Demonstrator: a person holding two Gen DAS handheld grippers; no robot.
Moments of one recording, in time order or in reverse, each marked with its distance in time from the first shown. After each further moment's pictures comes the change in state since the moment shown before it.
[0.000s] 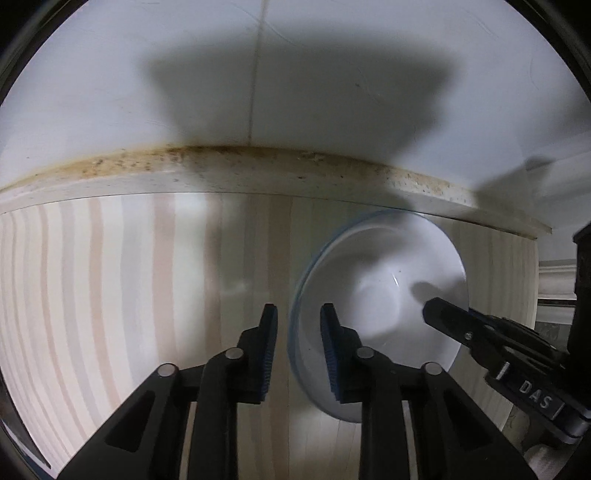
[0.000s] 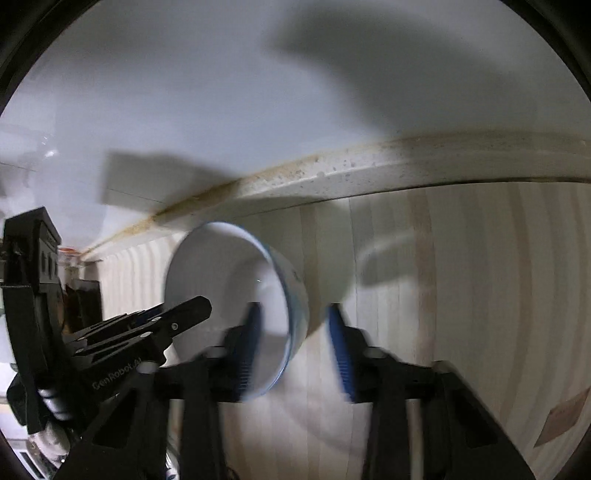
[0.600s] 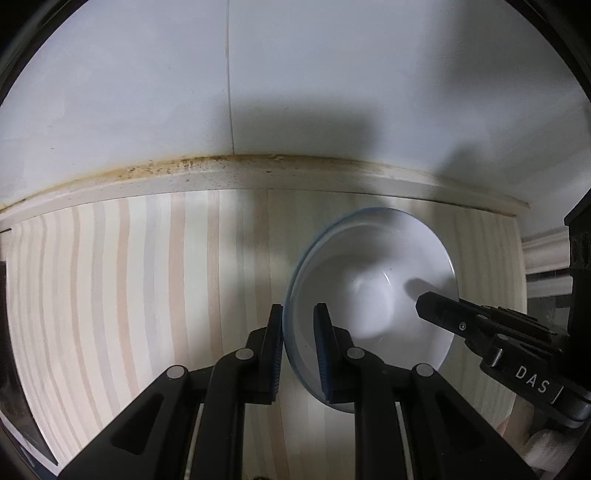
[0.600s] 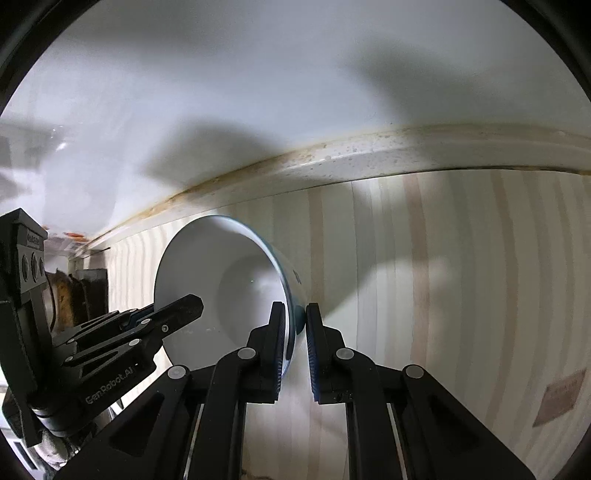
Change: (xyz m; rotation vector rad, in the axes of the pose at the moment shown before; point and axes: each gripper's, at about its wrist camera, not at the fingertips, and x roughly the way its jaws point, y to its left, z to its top) left arm -0.057 -0.027 -0.048 0.077 -0.094 0.020; right arm -0.031 0.009 -0.040 -0.028 -0.036 0.021
